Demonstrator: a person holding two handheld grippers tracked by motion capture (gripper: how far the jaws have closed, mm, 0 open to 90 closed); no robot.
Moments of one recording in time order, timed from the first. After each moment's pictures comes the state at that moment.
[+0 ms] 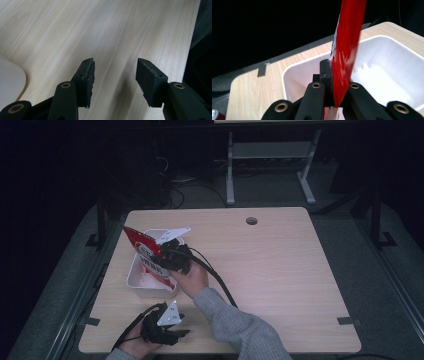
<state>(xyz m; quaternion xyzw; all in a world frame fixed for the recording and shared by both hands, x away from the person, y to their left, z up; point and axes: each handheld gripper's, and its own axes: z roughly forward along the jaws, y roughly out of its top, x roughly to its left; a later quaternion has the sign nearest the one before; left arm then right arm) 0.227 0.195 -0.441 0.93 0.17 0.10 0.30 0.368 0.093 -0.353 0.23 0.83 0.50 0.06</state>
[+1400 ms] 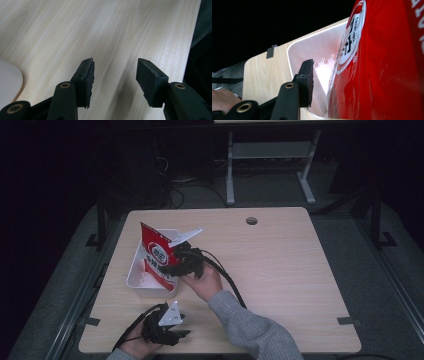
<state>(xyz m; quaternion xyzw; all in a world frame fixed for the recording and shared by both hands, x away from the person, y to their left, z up) 0.227 0.193 -0.443 0.93 0.17 0.10 0.30 0.367 0.063 -0.362 0.23 0.85 0.47 0.01</state>
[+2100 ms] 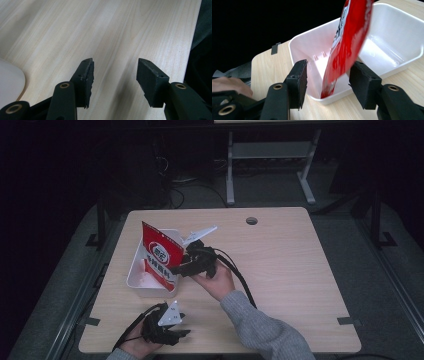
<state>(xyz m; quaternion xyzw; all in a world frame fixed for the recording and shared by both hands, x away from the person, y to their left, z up) 0.227 0.193 -0.441 0.93 0.17 0.11 0.30 0.367 0.030 -0.358 0.24 0.85 0.48 -0.01</state>
